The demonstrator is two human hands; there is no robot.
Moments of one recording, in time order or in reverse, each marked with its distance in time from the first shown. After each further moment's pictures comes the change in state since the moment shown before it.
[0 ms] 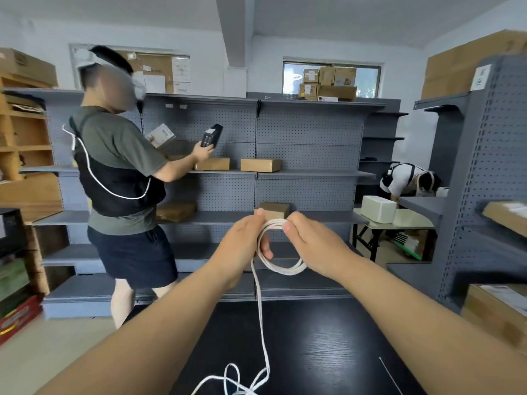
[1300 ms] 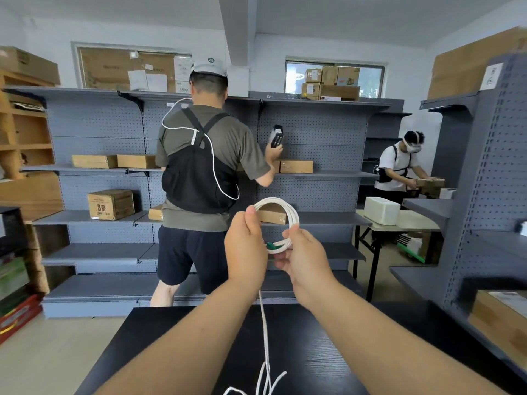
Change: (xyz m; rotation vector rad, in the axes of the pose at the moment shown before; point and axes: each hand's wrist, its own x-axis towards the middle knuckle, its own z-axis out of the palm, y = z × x) left_hand 0.021 -0.015 0.026 0.133 0.610 0.104; right_hand 0.021 -0.013 0.055 1.212 0.301 0.607
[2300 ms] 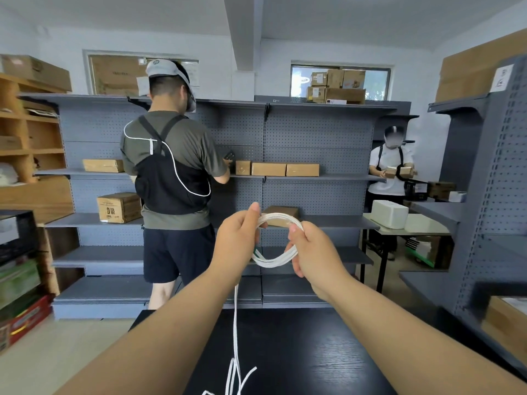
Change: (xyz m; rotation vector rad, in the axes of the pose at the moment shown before) left_hand 0.023 0.007 -0.037 -0.032 -0.292 0.045; right_hand -0.003 -0.017 -0.007 -0.456 -0.109 -0.267
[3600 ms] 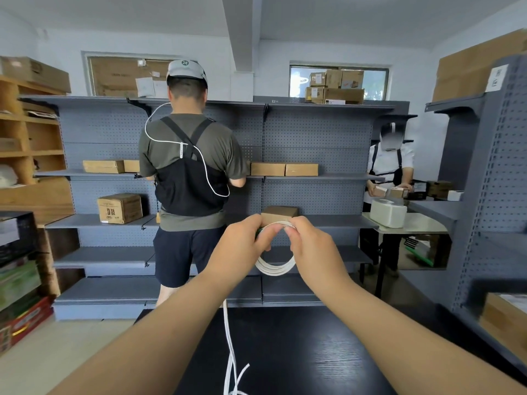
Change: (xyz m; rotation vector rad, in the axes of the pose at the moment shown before) left_hand -0.009 -0.002 -0.010 0.355 -0.240 0.251; right_hand -0.011 0.000 -0.008 -0.582 0.089 -0.423
